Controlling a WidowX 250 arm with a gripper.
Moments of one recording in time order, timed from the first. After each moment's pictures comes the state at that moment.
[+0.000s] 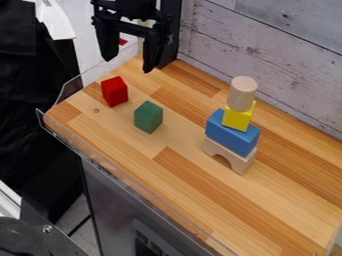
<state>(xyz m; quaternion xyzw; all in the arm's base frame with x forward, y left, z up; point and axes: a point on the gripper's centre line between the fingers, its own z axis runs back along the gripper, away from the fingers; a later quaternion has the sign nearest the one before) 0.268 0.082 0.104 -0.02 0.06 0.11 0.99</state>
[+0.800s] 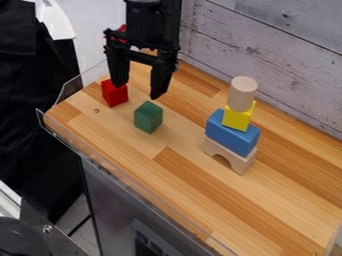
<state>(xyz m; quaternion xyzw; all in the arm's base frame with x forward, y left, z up) 0.266 0.060 0.065 -0.06 0.11 0.06 0.99</state>
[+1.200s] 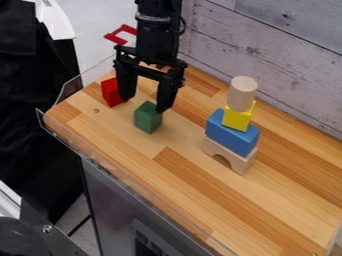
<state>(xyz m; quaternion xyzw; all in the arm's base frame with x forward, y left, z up) 0.271 0.057 0.047 -0.04 0.13 0.05 0.99</state>
